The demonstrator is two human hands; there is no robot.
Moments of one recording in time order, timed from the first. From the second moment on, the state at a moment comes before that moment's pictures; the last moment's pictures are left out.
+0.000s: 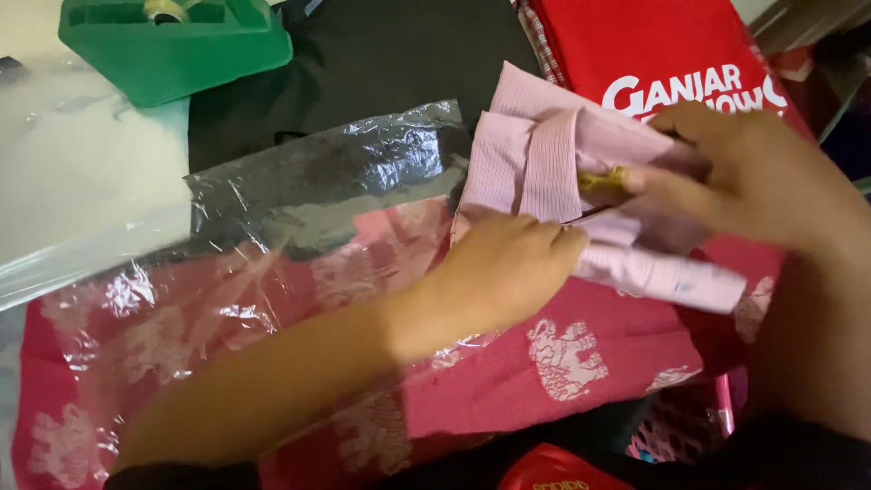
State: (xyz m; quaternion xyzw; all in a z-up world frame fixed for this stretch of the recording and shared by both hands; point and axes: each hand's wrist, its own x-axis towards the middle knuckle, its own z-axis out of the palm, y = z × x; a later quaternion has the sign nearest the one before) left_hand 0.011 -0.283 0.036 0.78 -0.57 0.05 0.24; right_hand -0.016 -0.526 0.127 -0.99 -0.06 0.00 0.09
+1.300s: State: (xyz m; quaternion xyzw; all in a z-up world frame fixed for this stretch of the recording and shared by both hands) left_hand 0.078 -0.074 -0.001 0.86 -0.47 0.16 0.12; right_hand 0.024 -0.582 0.070 -0.99 0.08 0.03 0.15
